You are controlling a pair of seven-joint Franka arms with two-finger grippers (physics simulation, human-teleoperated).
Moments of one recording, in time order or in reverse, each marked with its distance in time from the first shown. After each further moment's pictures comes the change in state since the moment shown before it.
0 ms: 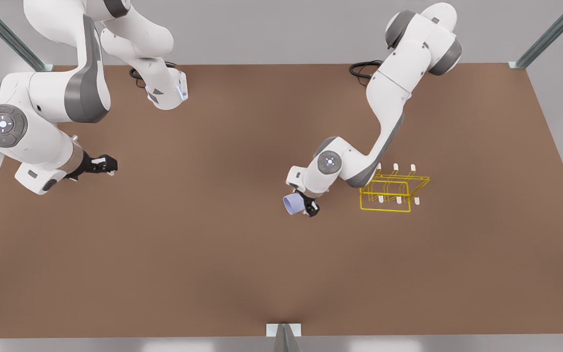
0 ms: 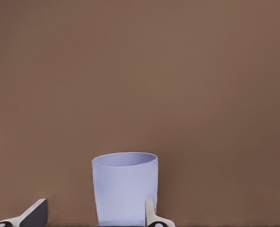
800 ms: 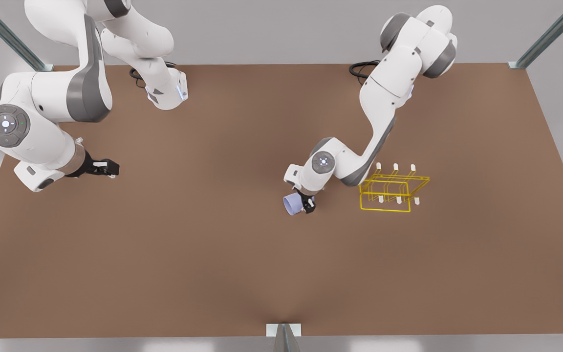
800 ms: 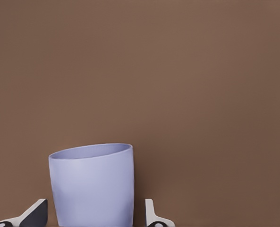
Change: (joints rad) left arm -0.049 0.038 0.020 -0.050 0.000 0.053 0.007; right arm 0.005 0.000 0.002 0.000 0.000 -0.001 0.172
